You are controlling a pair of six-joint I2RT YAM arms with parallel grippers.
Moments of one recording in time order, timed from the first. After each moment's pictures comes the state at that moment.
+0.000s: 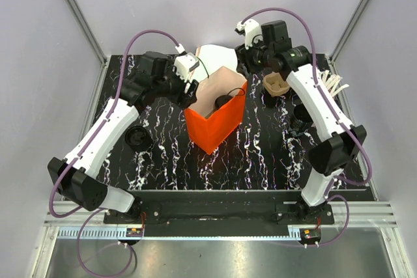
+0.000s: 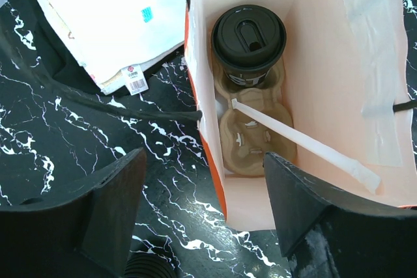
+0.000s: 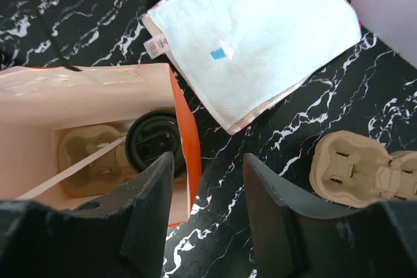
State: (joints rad) left arm -0.46 1.41 1.49 -0.71 0.30 0.25; right arm 0.41 1.80 1.98 -0.81 -0.23 -0.21
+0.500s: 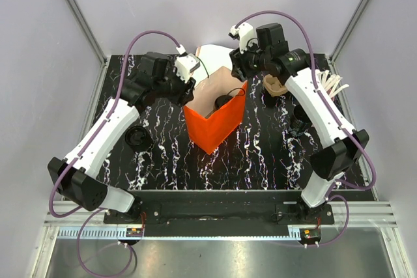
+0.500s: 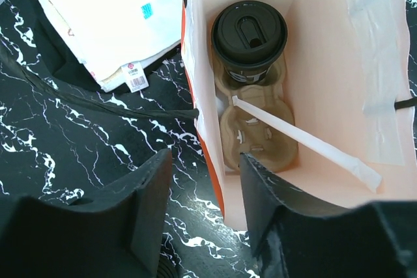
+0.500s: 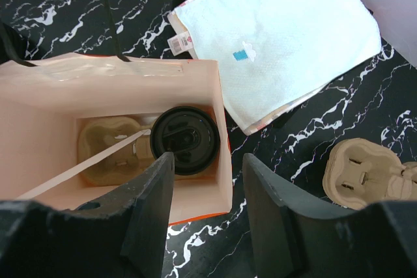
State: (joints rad) left arm -0.47 1.41 1.49 -0.72 0.29 0.25; right arm 0.46 1.74 1.97 -0.82 -0.24 -0.22
